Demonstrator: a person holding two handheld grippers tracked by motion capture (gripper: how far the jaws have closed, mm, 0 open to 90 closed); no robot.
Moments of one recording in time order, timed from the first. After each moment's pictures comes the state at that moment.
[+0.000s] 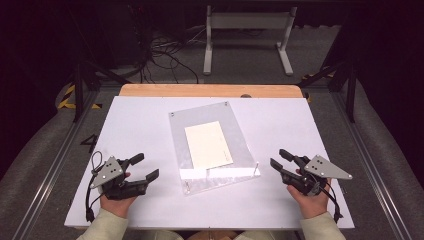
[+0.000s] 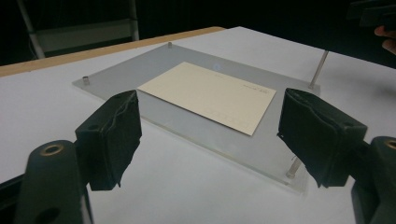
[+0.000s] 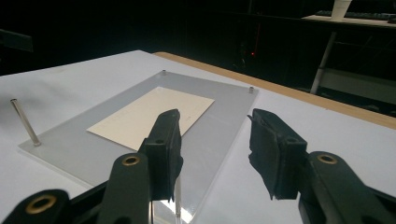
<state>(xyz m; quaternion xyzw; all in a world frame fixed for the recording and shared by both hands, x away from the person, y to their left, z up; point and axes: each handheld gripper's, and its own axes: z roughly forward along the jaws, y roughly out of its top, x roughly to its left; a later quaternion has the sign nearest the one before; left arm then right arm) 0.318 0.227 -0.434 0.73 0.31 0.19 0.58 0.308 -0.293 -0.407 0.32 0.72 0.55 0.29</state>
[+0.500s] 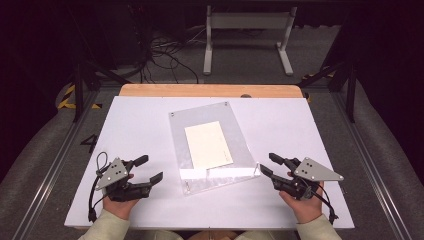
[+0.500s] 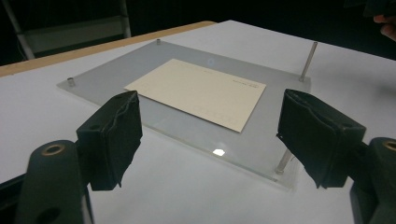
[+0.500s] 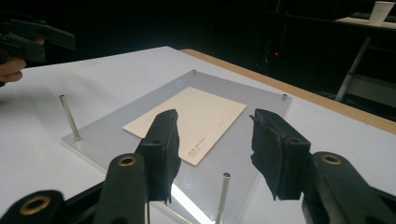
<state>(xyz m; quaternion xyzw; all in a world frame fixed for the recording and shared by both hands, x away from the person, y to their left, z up) 0.314 0.217 -0.433 0.75 0.29 0.19 0.57 0.299 -0.266 -0.397 0.28 0.74 0.55 0.27</state>
